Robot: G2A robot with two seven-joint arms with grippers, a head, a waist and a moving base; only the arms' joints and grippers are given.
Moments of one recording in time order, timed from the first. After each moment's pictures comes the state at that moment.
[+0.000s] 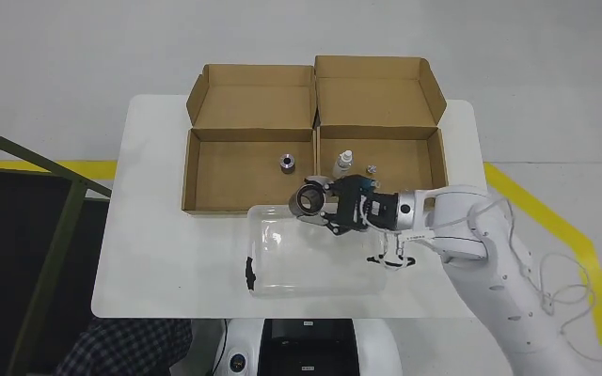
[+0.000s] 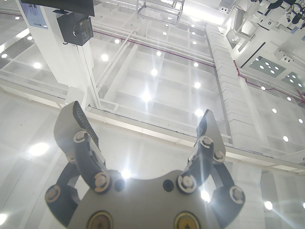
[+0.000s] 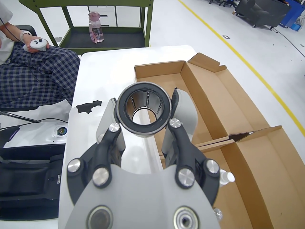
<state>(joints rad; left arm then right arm) -0.11 -0.30 -0.54 -1.19 3.07 0.29 0.07 -1.02 -1.11 1.12 -1.91 -0.90 -0.81 0.53</state>
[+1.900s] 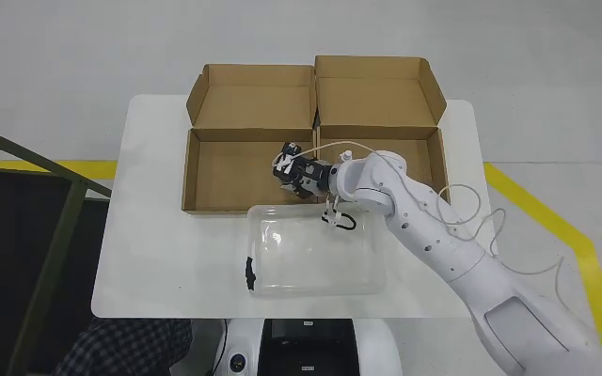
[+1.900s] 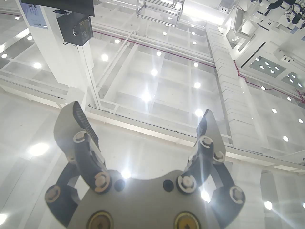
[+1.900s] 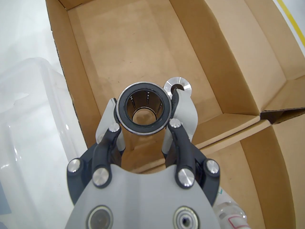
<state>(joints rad) -0.11 -0.30 -0.54 -1.19 3.07 0.29 0.07 -0.60 -1.30 0.68 -1.30 -1.02 -0.51 0.62</state>
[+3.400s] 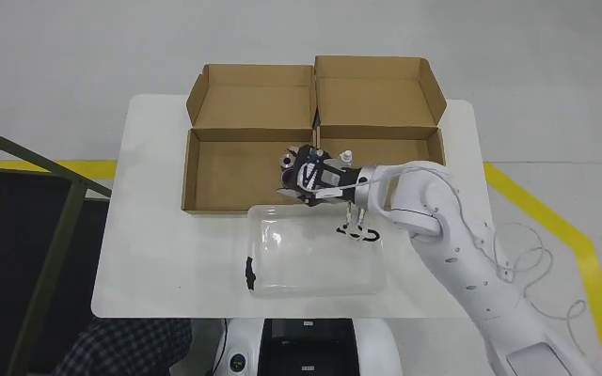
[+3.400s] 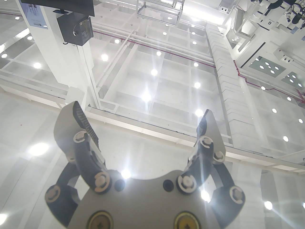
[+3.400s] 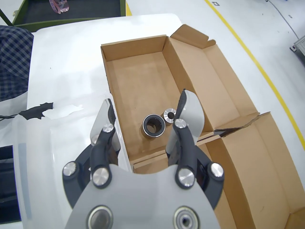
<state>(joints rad) -0.11 -0.30 -0.54 -1.19 3.07 0.29 0.07 -0.86 -1.22 1.00 -1.79 -1.04 -0.66 0.63</state>
